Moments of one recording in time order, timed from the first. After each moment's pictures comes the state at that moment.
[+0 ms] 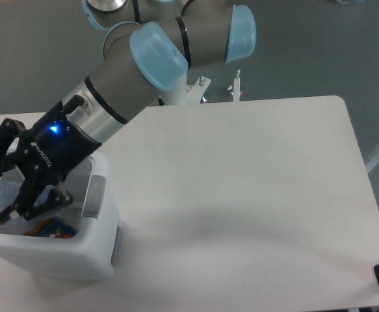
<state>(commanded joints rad) 2.24 -1.91 -1.34 -0.92 0.60 0.80</state>
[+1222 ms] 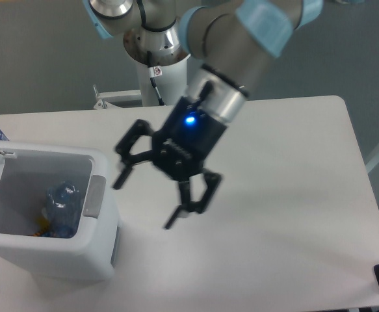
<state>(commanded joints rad) 2.62 -1.87 -1.33 -0.93 0.63 0.83</state>
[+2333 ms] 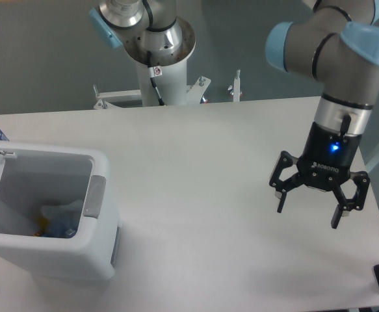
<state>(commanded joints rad) 2.71 -2.02 -1.35 -1.00 1.17 1.10</state>
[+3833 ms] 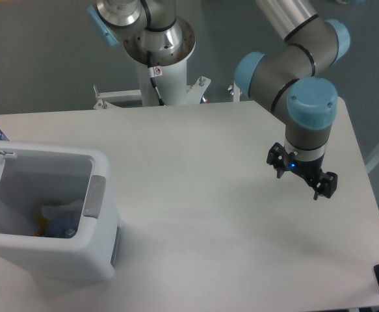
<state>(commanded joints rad) 2.63 -2.00 -1.50 -1.04 1.66 1.37</state>
